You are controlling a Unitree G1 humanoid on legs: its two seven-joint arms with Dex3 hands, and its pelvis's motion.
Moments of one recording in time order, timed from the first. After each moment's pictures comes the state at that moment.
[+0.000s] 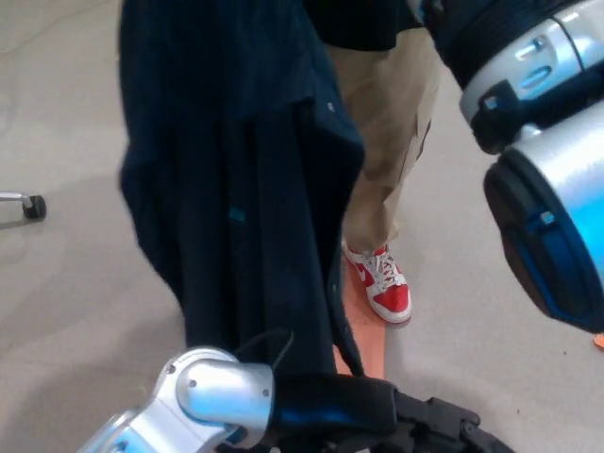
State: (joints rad) left_arm -0.30 0.38 -0.60 -0.27 -0.12 0.35 -0.92; right_arm -1.82 0.02 0.12 1.21 -0.37 0.05 -0.04
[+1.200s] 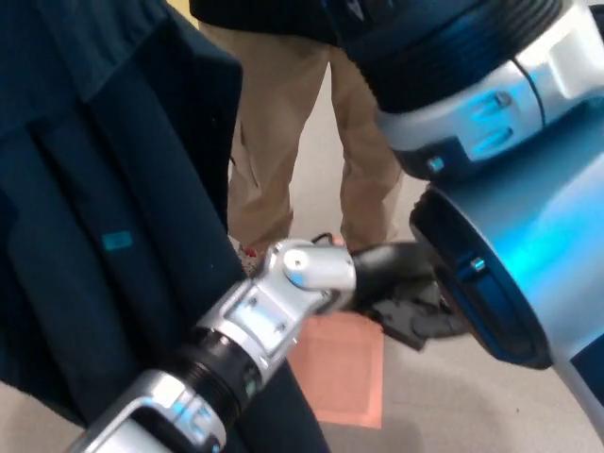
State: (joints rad) left_arm -0.81 0.03 -0.48 0.75 0.02 0.05 -0.72; right_arm -1.82 0.15 0.11 0.55 -0.19 0.23 0.01
